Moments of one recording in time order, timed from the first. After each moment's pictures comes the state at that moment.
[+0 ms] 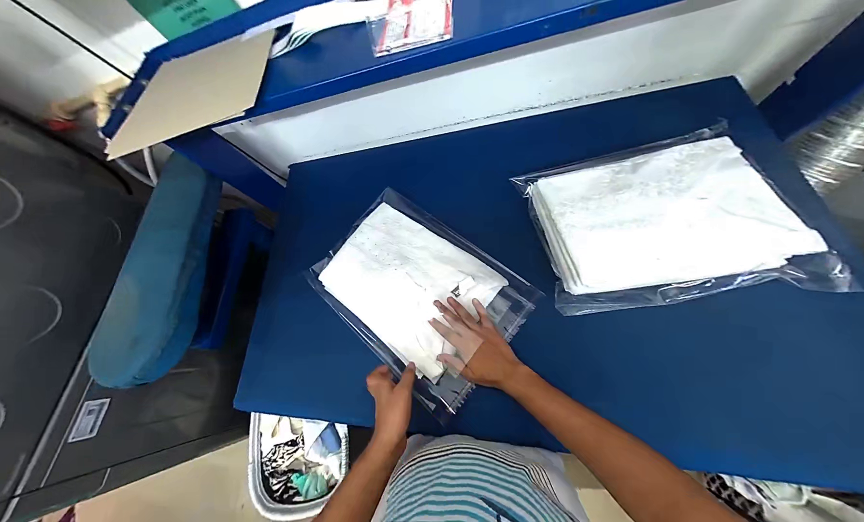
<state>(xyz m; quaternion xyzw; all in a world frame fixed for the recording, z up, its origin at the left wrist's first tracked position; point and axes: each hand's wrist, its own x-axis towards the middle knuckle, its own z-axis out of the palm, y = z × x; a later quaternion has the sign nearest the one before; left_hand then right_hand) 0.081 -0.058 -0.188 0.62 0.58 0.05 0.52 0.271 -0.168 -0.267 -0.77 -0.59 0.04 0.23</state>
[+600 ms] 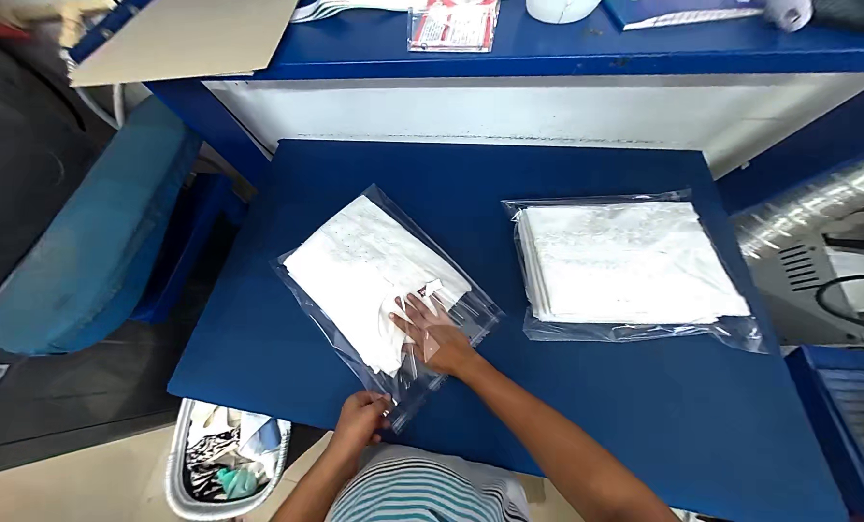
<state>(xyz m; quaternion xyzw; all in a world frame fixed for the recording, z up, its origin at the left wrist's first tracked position) 0.062 -0.070 -0.202 0.57 0.56 -0.08 0.60 0.299 -0.136 -0.269 -0.74 -0.65 0.09 0.16</state>
